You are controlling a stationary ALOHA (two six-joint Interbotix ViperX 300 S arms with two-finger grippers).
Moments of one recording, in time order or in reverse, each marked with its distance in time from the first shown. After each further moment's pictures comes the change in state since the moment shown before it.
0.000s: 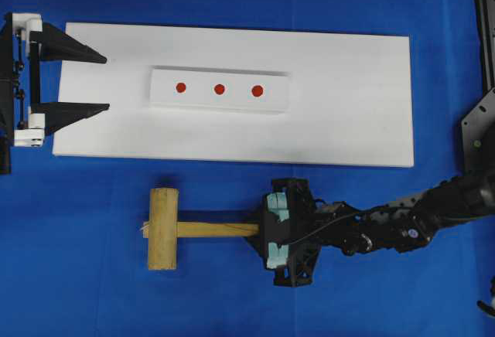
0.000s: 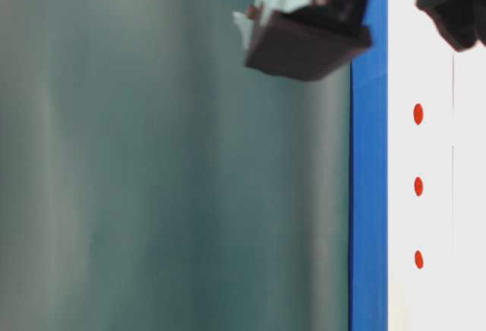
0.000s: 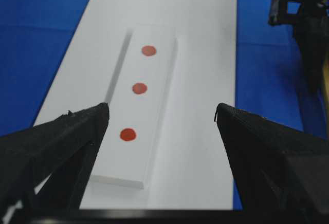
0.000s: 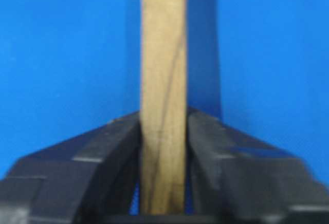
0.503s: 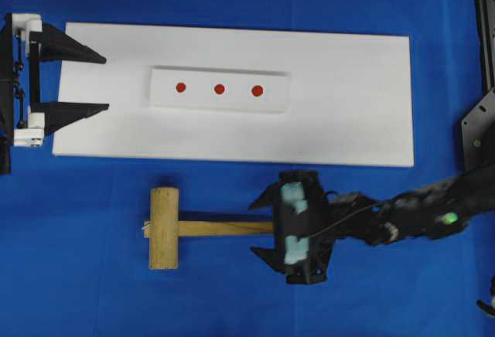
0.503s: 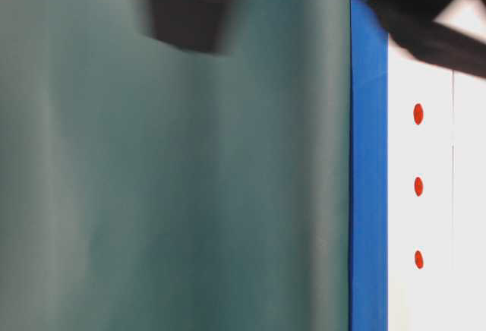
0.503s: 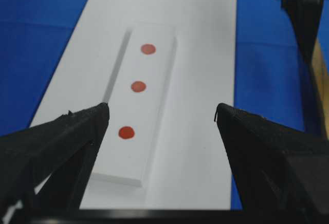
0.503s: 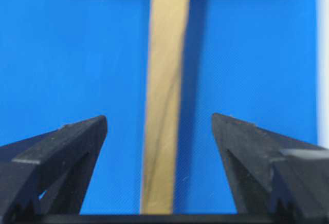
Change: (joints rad) left arm 0.000 0.000 0.002 0.002 0.008 -0.017; right arm -0.017 -0.207 0.064 -0.003 0.011 -0.057
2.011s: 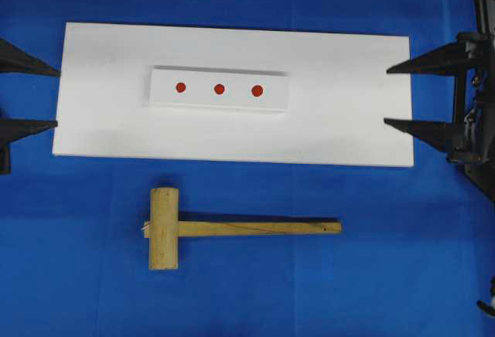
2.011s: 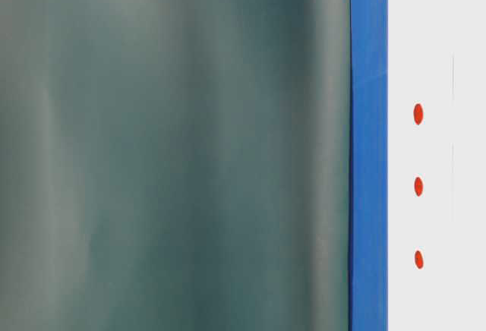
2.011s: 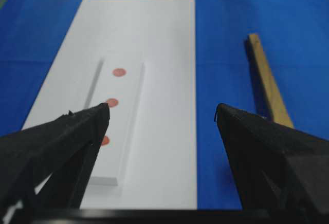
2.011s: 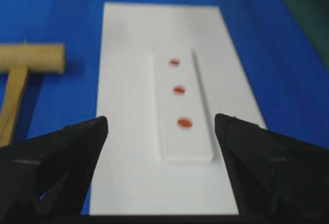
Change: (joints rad) left arm -0.091 -0.391 0.114 -0.002 0.121 0.014; right arm -0.370 -1.095 0.609 0.017 0.137 -0.290
